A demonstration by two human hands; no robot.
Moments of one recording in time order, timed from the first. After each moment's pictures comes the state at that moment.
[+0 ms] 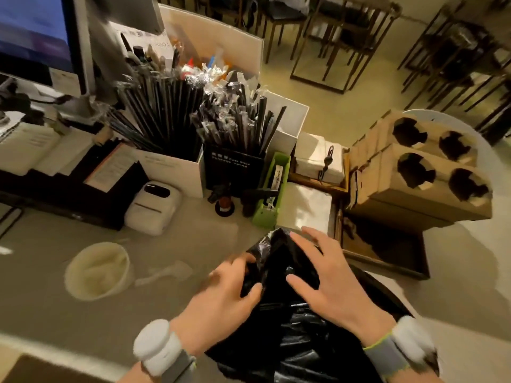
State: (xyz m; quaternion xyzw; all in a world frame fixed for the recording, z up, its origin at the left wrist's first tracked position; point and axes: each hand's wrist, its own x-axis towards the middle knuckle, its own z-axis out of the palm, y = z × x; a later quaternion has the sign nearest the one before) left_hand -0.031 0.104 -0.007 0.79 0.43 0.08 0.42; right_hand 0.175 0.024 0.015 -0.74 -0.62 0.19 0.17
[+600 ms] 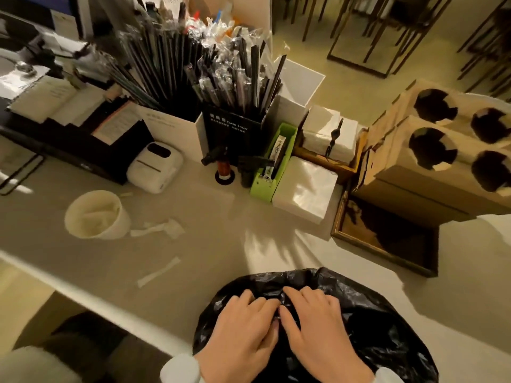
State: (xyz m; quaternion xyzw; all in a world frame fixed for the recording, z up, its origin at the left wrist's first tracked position) left_hand 0.013 -0.015 -0.051 0.89 0.38 0.01 0.27; right_hand 0.169 -0.067 -0.050 -0.75 -0.61 0.24 0.02
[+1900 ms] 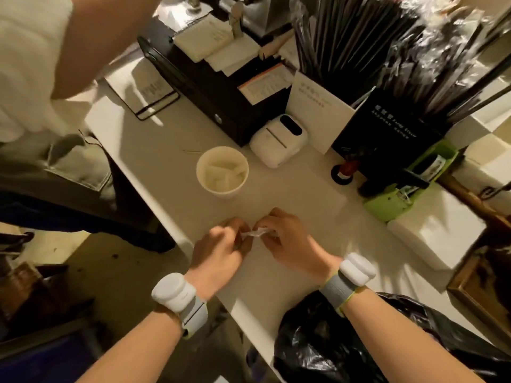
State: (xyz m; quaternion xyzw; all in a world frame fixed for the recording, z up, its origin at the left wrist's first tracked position) left_hand -0.153 0.073 -0.086 0.64 0.67 0.19 0.32; right_hand 0.016 0.123 -0.060 -0.47 -0.79 0.38 0.09
